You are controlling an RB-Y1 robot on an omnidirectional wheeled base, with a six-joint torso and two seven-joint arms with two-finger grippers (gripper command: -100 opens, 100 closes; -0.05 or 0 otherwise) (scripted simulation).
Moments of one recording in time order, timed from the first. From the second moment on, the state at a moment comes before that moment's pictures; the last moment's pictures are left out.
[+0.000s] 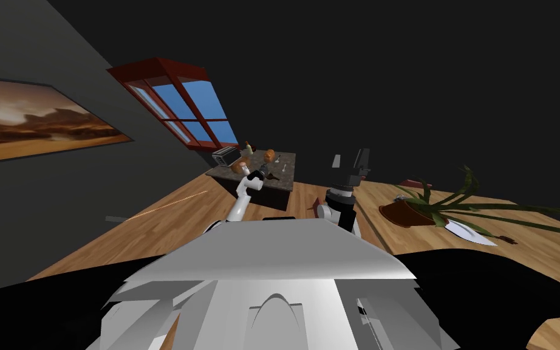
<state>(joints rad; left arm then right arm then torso) -0.29 0.13 -0.20 -1.69 0.08 0.64 0.27 0.48 0.02 -0.04 -2.40 0.02 -0.56 -0.12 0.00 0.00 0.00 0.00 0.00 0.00</state>
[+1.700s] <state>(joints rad) -0.52 0.13 -0.29 -1.34 0.21 0.93 0.44 0.48 0.02 -0.04 -2.40 0.02 -0.56 -0.12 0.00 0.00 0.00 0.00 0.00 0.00</state>
